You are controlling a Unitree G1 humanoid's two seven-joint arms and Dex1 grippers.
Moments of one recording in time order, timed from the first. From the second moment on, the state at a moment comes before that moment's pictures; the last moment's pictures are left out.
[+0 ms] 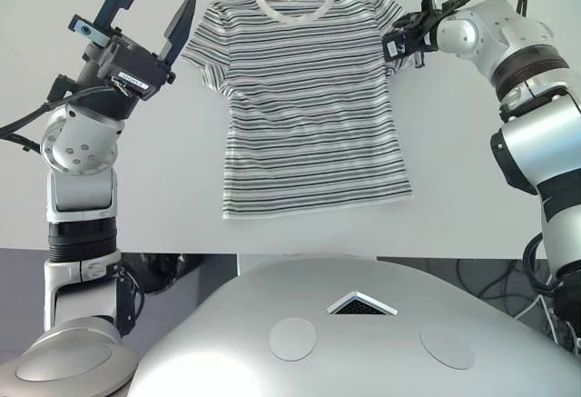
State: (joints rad) left arm 0.03 0.59 0.12 -0.16 0.08 -0.57 -0.37; right arm -1.00 -0.45 0.71 1.32 -0.79 -0.53 0.45
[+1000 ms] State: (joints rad) left arm 0.30 0.78 -0.05 -0.15 -0.03 -0.53 -0.78; right arm 0.09 -0.97 0.39 -0.25 0.25 -0.21 0.82
